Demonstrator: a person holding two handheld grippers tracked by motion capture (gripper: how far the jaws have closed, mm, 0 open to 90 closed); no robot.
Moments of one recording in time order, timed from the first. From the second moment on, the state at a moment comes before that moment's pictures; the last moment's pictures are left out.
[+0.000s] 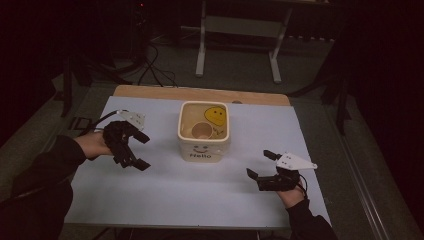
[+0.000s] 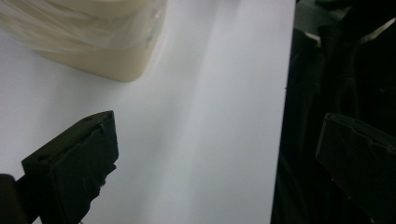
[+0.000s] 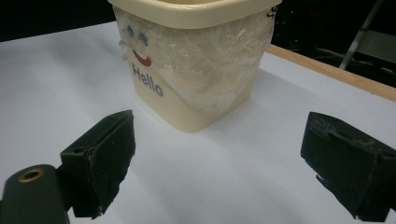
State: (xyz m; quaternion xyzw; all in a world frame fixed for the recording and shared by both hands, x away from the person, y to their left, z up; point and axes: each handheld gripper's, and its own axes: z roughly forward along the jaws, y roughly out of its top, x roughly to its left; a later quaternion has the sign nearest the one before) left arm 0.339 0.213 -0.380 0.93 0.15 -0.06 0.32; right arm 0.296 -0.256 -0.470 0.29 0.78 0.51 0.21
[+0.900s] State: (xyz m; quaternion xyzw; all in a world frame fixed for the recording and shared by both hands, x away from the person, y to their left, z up) left arm 0.282 0.222 -0.449 0.89 0.19 -0.06 0.40; right arm 0.296 -0.255 -0.470 0.29 0.78 0.51 0.21
